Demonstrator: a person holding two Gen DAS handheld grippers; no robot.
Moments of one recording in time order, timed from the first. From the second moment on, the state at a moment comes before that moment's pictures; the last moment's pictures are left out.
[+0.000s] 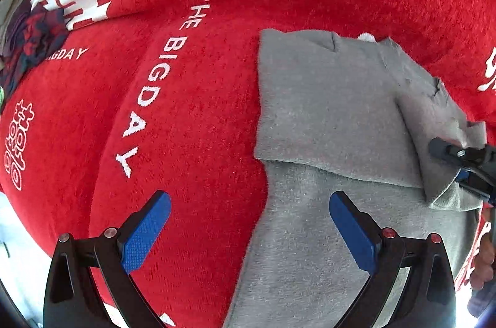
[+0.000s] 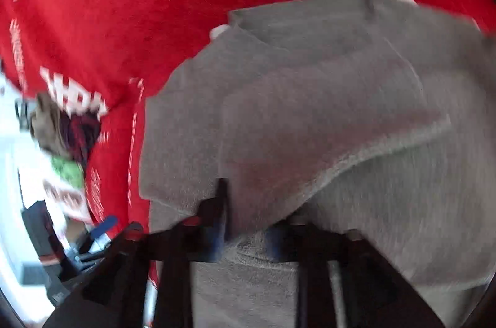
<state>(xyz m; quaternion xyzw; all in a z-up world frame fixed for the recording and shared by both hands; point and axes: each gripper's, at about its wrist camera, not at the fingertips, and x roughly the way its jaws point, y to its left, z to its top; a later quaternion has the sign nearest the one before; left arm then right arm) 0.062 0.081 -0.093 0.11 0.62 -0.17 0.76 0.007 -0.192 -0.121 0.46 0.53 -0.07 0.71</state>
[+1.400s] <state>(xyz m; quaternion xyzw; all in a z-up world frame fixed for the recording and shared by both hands) 0.056 -0.042 -0.139 0.00 0.66 -0.30 0.68 -0.174 -0.282 -0.121 0.65 0.36 -0.21 0.63</state>
